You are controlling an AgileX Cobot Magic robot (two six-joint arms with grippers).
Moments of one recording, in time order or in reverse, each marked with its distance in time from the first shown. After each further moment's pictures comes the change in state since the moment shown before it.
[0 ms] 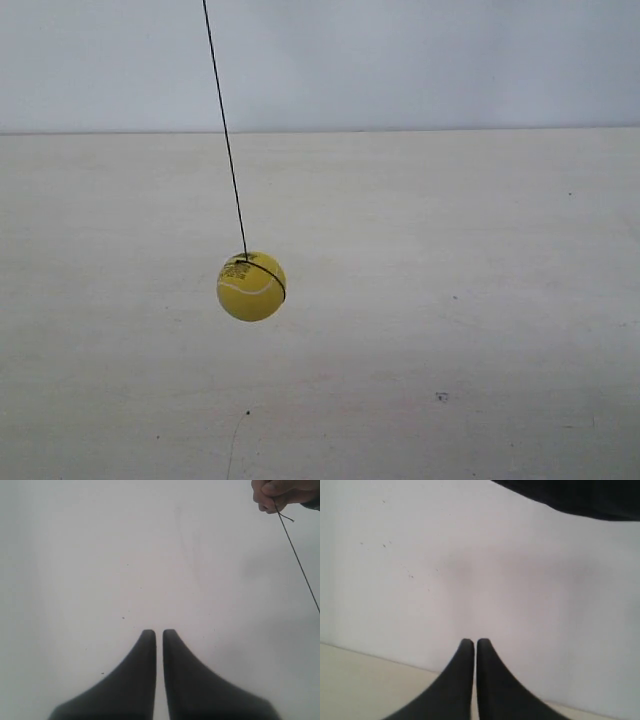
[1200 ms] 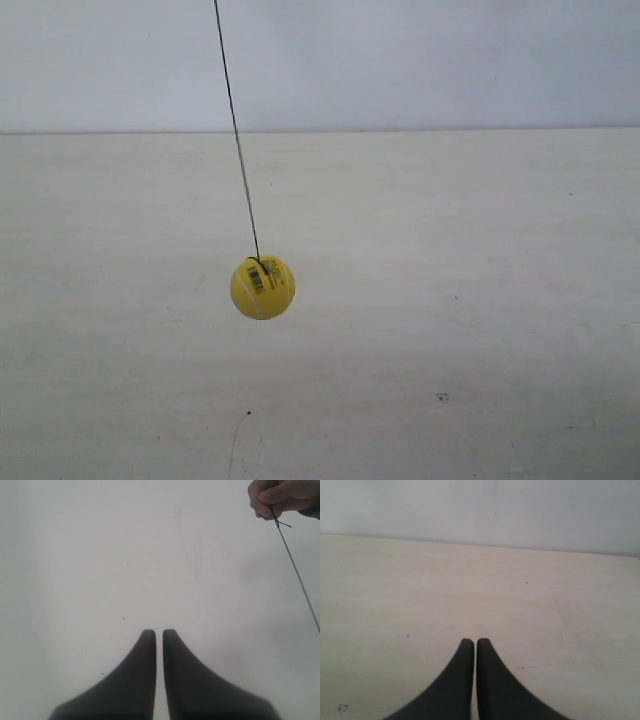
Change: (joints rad) left arm 0.000 0.000 0.000 0.000 -0.002 0.000; right arm -0.333 -0.316 0.405 1.086 0.323 -1.079
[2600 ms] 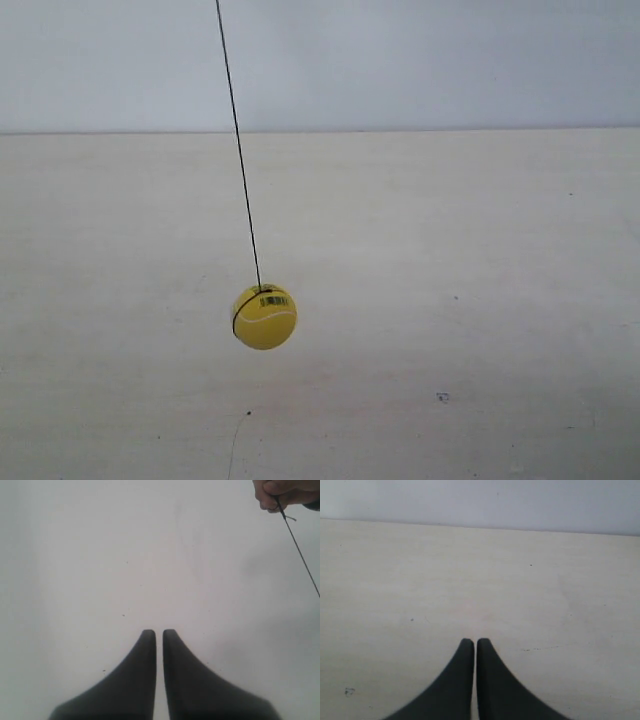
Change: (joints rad) left arm 0.000 -0.001 0.015 0.007 0.000 0.013; right arm -0.004 0.000 0.002 -0.002 0.052 0.023
